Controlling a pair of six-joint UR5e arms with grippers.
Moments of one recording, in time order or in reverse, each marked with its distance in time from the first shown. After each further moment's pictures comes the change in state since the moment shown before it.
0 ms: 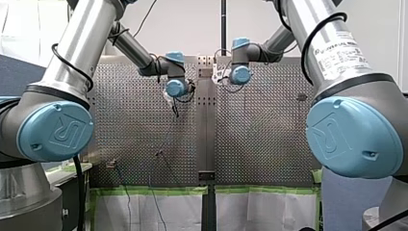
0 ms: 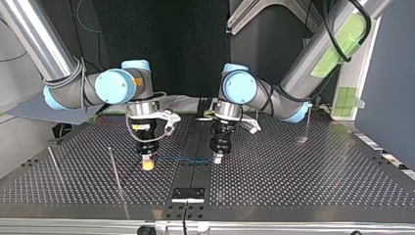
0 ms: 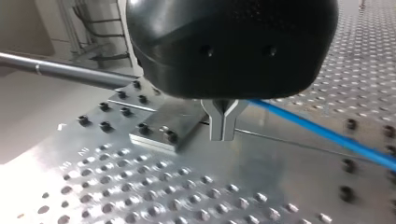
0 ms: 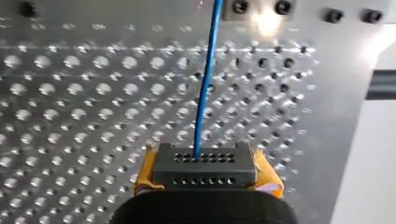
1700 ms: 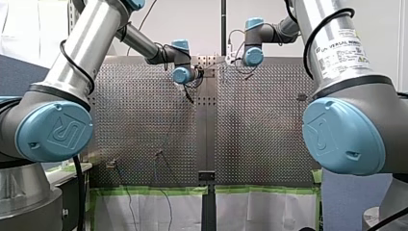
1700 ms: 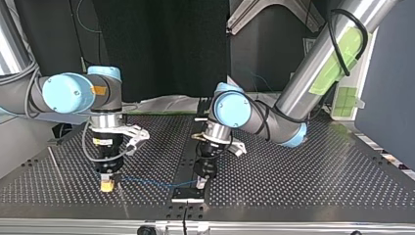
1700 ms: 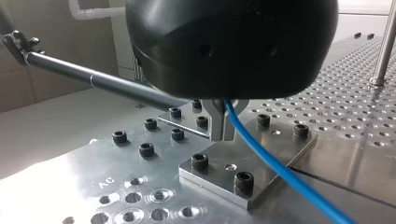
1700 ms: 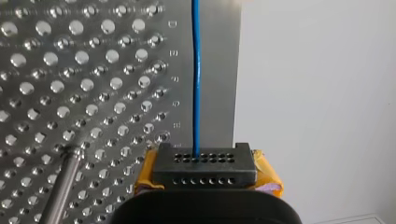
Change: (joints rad) left arm -0.010 -0.058 0.243 -0.110 0.095 -0.199; right arm -0.096 -0.080 -0.079 0.077 -0.004 0.029
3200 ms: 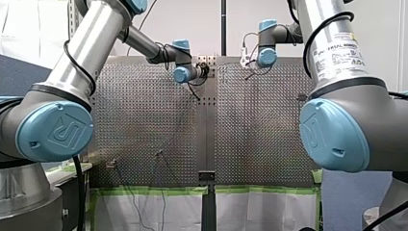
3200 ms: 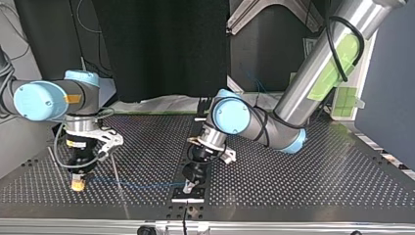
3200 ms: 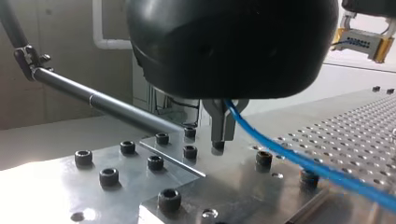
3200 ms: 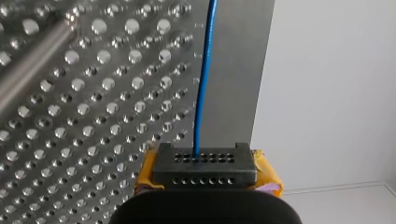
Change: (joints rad) left arm 0.004 -0.030 0.063 0.012 0.148 -0.115; right arm -0.112 -0.002 0.004 0.040 0.002 -0.013
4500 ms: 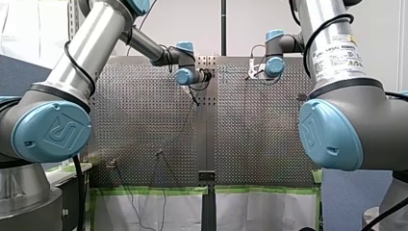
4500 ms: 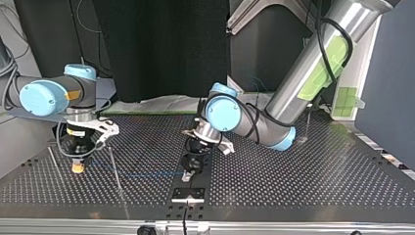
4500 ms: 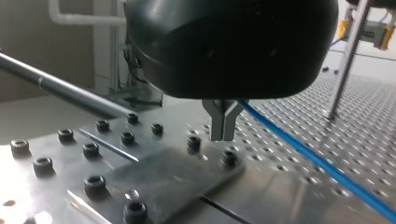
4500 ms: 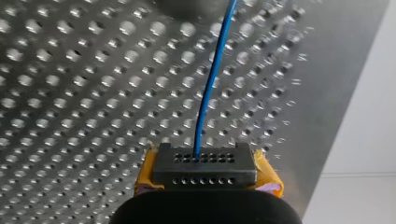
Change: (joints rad) left arm -0.031 -0.023 0.001 -0.100 -0.059 0.109; right arm -0.052 0.009 0.099 0.003 0.006 -0.001
